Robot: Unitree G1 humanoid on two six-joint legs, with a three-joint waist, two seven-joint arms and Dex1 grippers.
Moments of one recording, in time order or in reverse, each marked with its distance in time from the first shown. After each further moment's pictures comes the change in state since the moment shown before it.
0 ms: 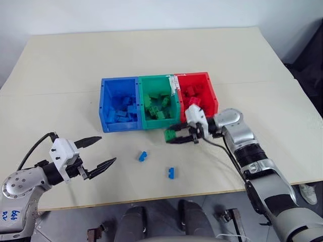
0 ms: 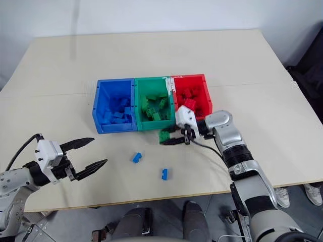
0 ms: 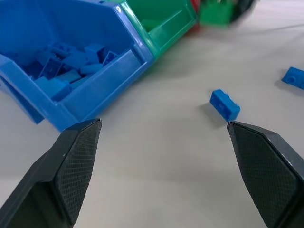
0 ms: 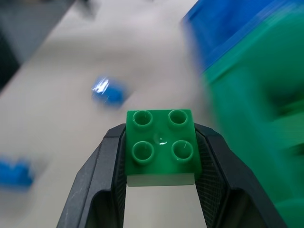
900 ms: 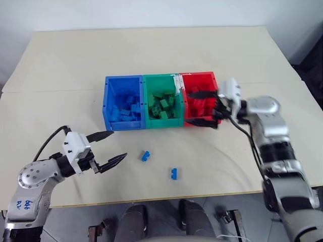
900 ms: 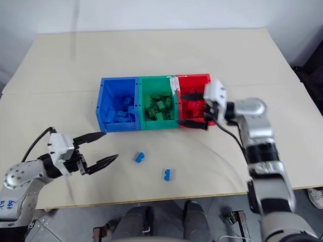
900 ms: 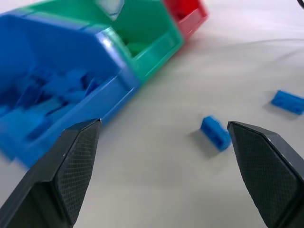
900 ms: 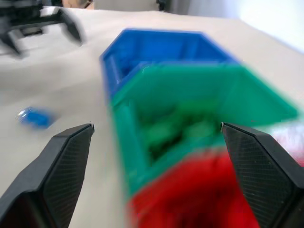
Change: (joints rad) left arm -0.160 -0.001 -0.129 0.034 -0.009 0.018 -0.042; right arm 0.284 -0.243 -0.233 -0.209 0.128 -0.064 0.000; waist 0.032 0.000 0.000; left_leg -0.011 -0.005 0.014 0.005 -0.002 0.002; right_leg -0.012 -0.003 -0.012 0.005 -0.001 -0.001
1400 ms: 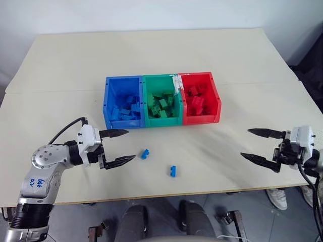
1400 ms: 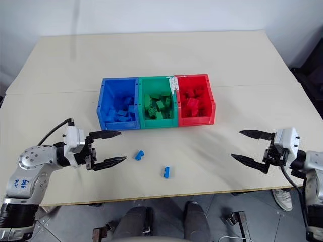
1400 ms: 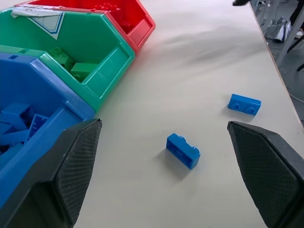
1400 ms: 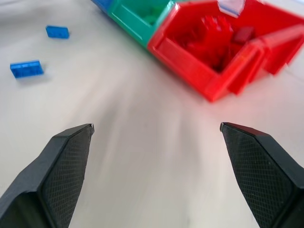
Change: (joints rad) left arm -0.163 0.011 -0.098 0.160 0.001 -0.056 -0.171; right arm 0.513 -0.176 -0.308 -0.169 0.102 -0.067 -0.016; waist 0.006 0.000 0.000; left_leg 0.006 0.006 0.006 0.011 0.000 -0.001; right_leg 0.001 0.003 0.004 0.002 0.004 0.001
